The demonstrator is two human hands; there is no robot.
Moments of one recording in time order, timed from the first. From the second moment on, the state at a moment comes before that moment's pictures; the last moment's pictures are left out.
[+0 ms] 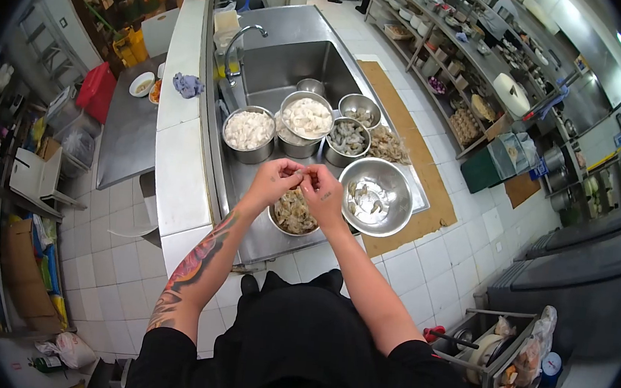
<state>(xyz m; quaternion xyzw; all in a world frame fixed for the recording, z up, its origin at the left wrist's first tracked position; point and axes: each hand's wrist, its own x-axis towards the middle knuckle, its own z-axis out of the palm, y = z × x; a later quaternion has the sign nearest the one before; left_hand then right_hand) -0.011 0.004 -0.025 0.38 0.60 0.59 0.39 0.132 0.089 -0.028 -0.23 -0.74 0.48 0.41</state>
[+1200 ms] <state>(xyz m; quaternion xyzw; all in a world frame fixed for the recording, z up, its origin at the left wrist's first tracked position) -0.022 0.003 -0.036 0.41 0.69 0.51 0.31 0.163 0.097 -0.095 -0.20 -0.92 0.22 0.26</state>
